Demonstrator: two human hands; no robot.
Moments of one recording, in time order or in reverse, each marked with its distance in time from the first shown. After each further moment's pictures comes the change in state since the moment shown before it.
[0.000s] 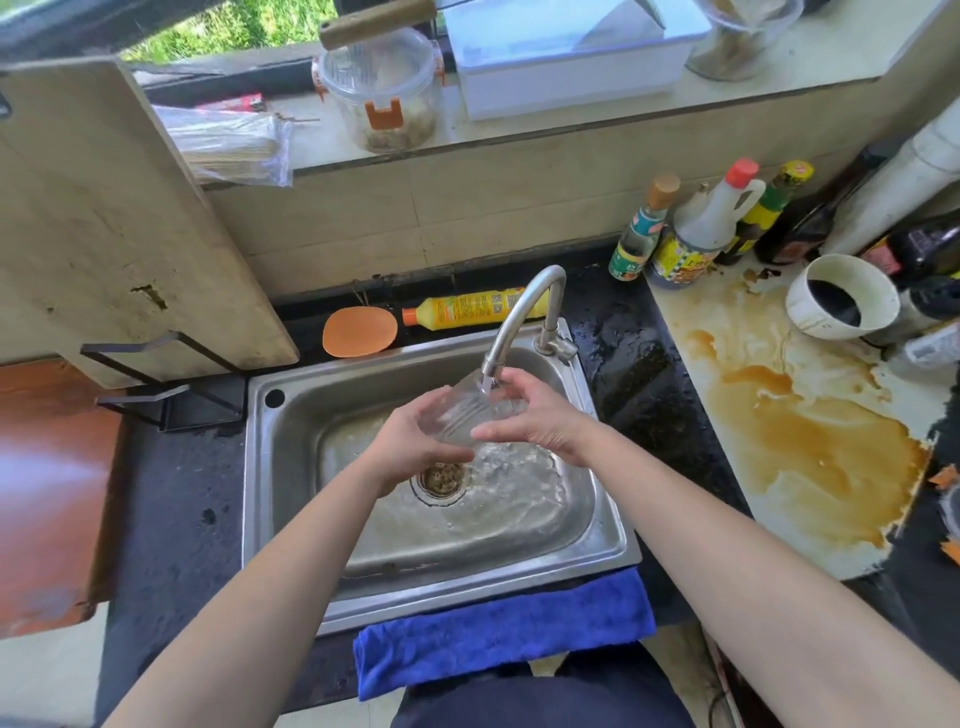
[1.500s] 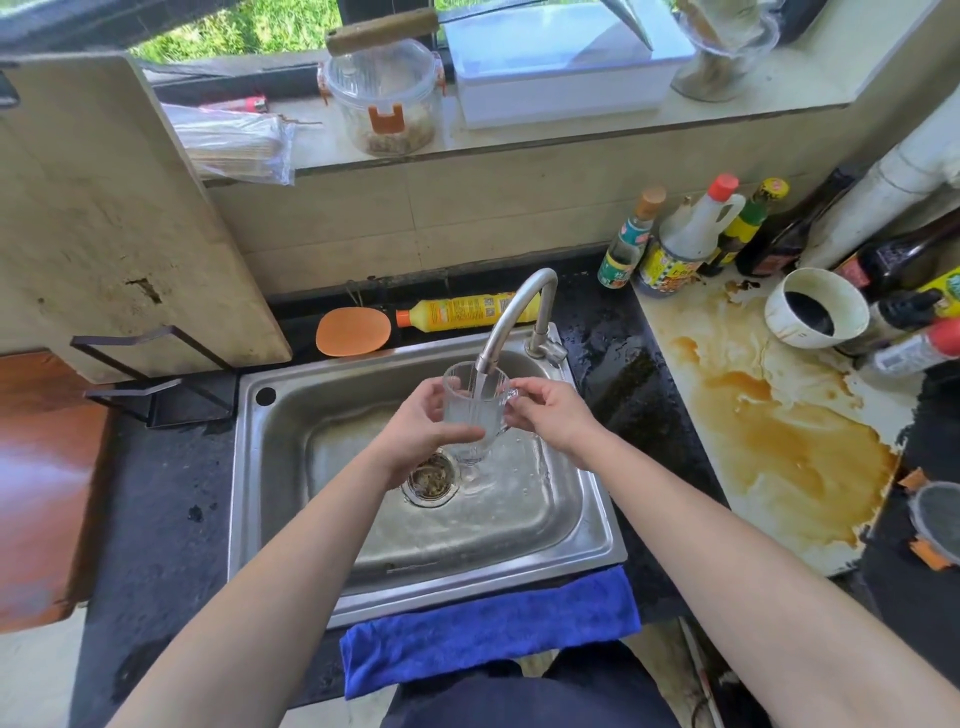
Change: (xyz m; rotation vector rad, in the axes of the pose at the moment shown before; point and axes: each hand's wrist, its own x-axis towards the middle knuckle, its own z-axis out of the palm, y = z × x) left_hand 0.007 0.006 0.014 -0.183 -0.023 0.019; right_hand -0.007 0.008 -0.005 0.129 0.276 0.007
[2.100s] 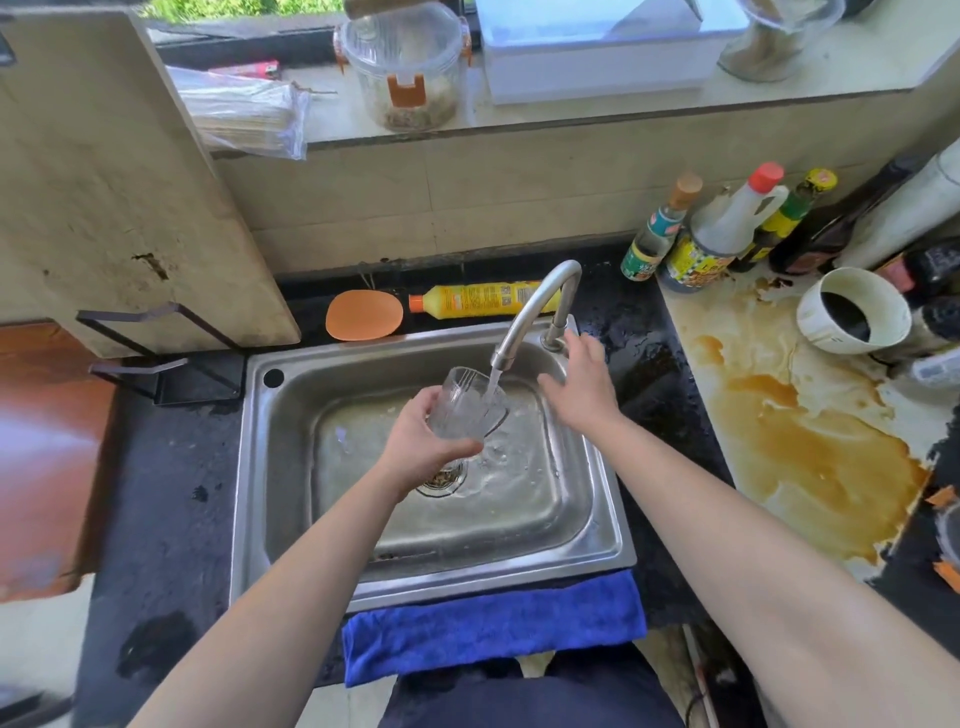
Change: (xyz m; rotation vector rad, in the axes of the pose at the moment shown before) left_hand -0.010 -0.021 0.002 0.209 0.237 -0.009; right_hand 0.044 0.005 -0.018 -0.778 0.298 -0.130
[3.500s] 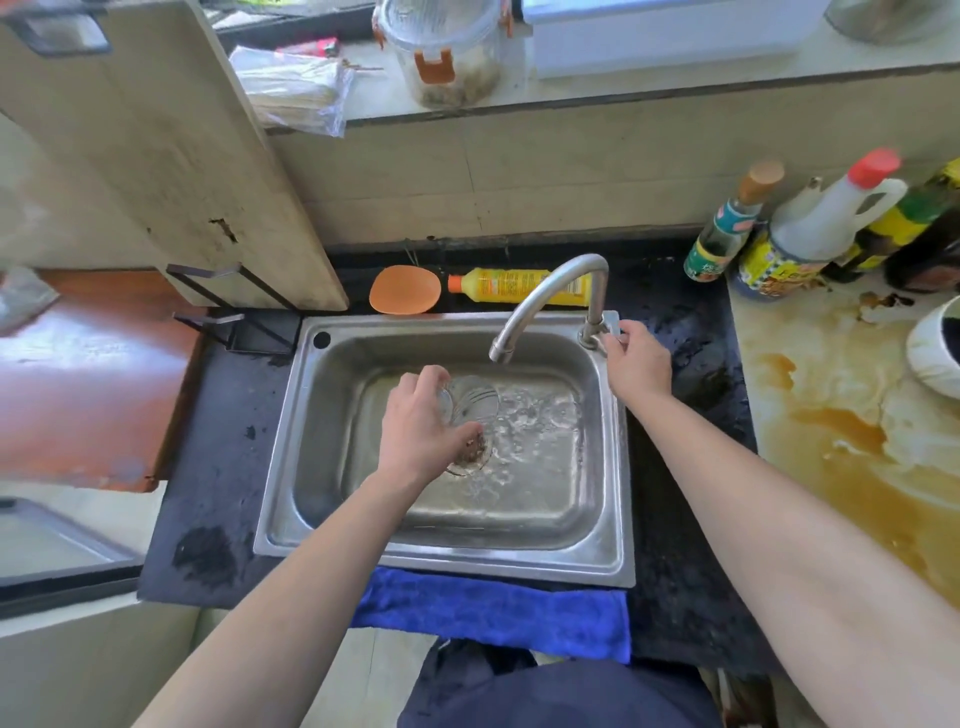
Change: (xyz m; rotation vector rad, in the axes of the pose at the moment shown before) left_hand -0.020 0.018 0.029 0.581 0.421 0.039; right_hand 0.055 0.035 -0.026 0.126 -0.006 0.039
